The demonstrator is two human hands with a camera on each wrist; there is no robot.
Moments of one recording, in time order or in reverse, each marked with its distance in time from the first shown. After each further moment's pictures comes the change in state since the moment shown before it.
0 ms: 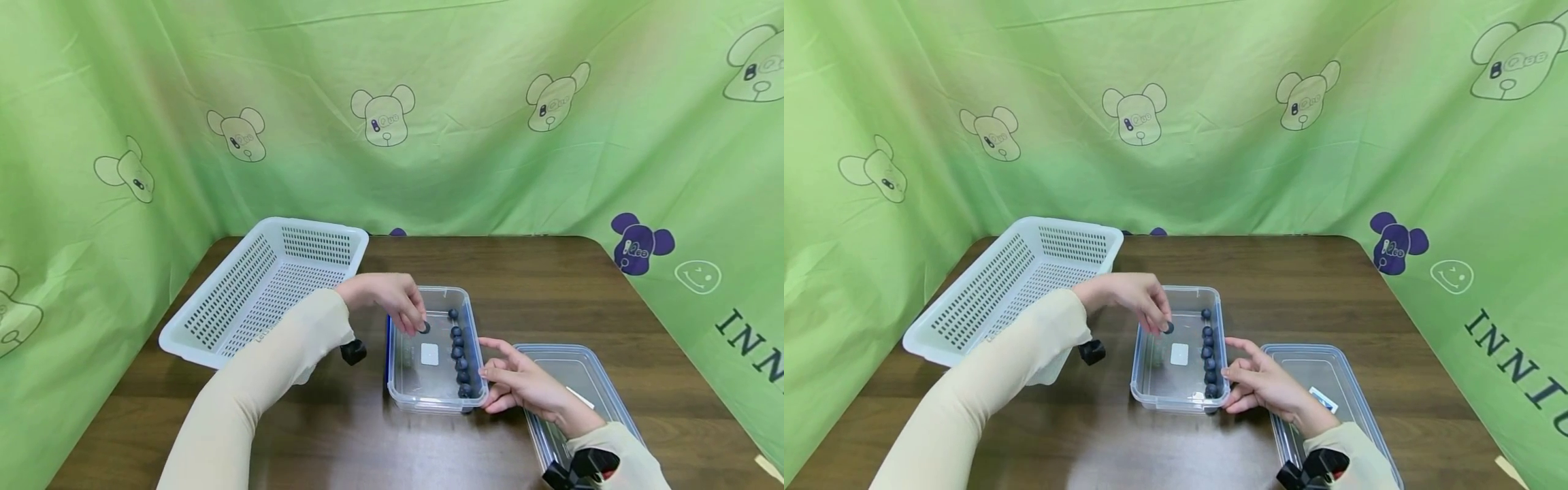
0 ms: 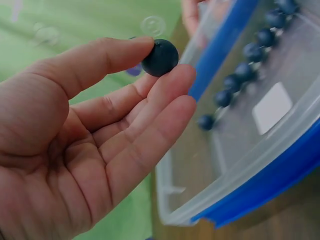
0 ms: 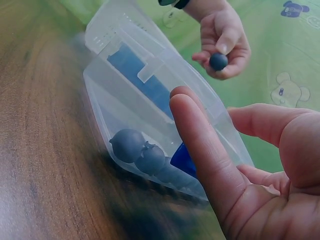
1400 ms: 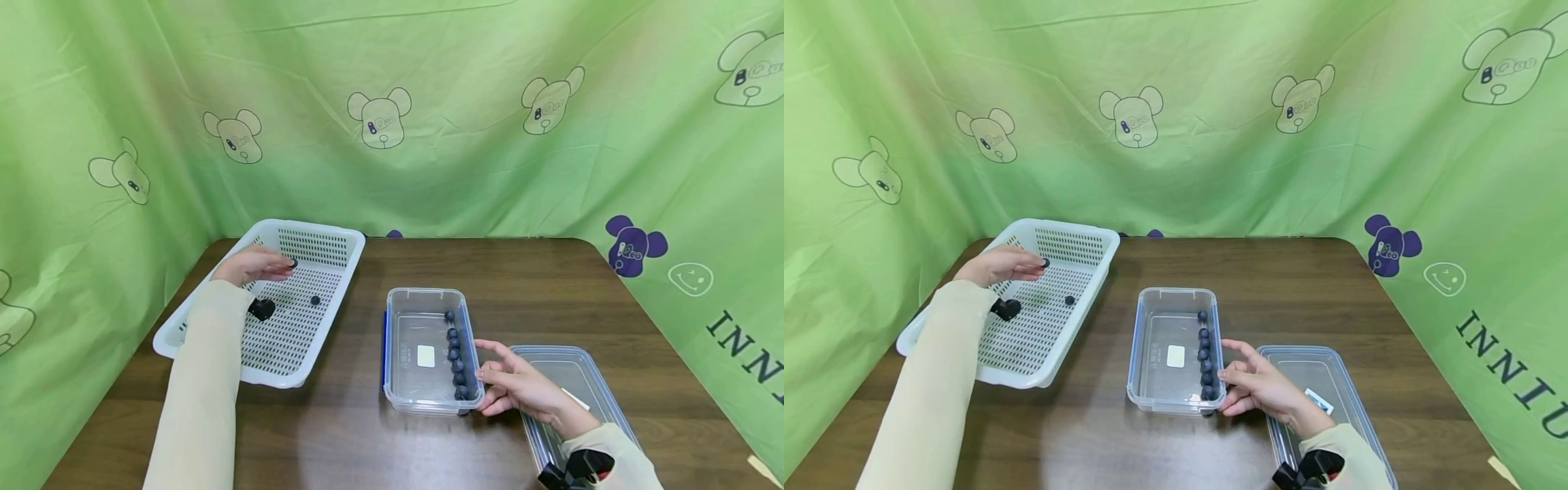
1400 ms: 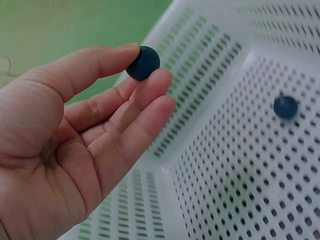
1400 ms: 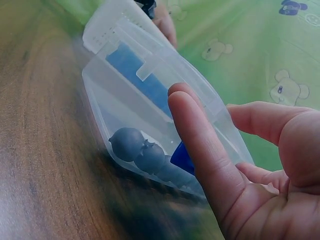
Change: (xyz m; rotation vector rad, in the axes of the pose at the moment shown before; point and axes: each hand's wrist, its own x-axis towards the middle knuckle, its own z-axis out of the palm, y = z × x) left_hand -0.119 -0.149 -0.126 -0.493 0.608 -0.001; right_hand -0.001 0.000 0.001 -0.003 0.005 0.016
